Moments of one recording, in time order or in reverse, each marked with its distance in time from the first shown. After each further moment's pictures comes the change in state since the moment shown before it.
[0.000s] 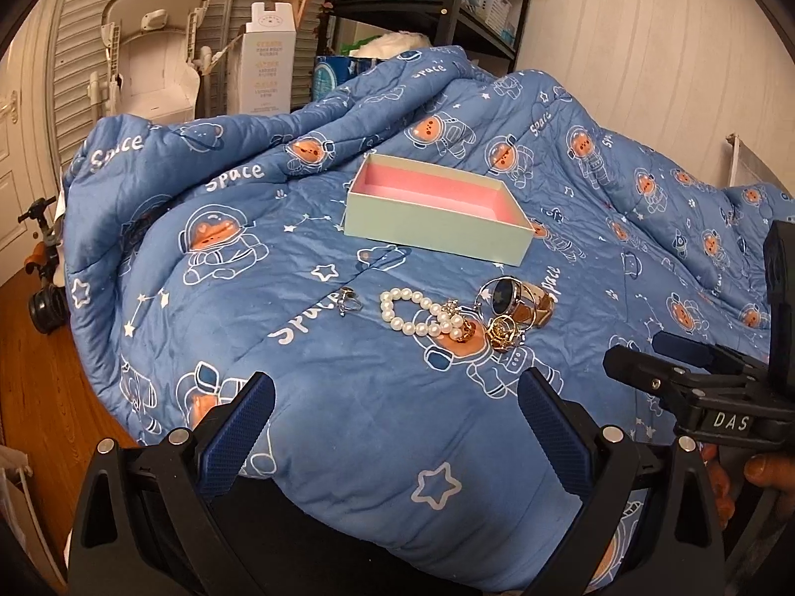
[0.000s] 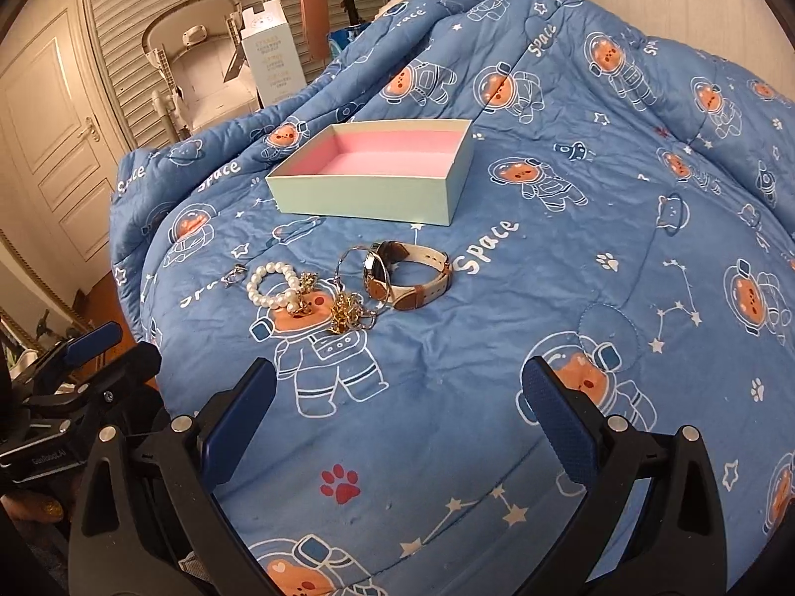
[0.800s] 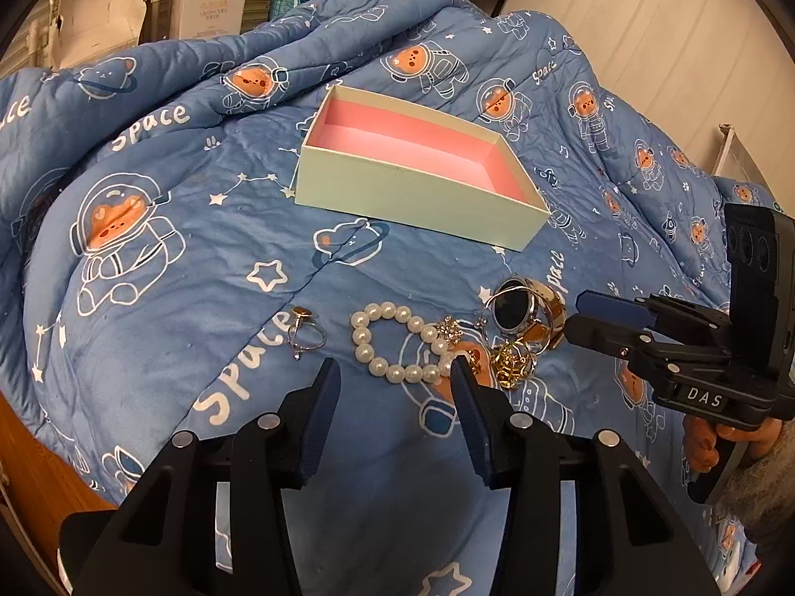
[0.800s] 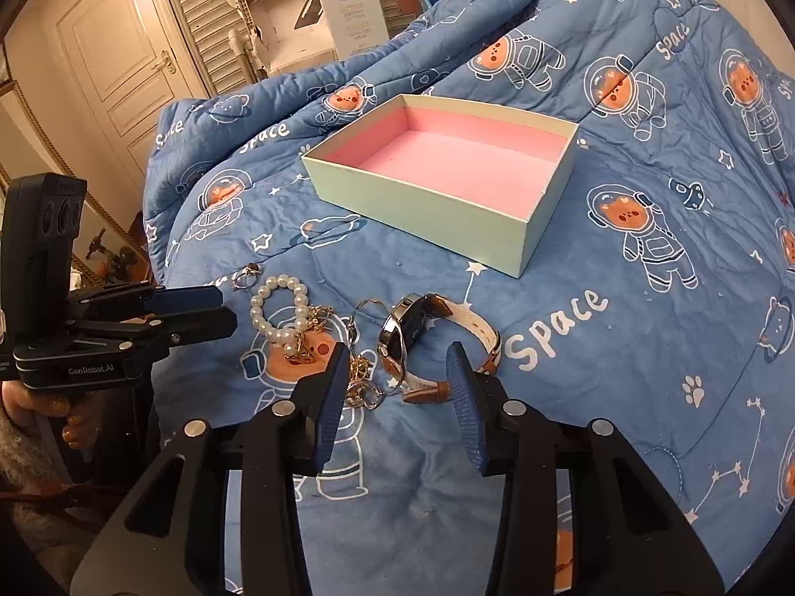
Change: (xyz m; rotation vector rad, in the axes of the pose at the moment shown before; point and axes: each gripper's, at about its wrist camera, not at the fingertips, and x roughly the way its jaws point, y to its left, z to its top) left arm 0.088 0.016 0.047 -0.041 0.234 -0.166; right arm 0.071 -0.005 0.061 -0.209 0.139 0.213
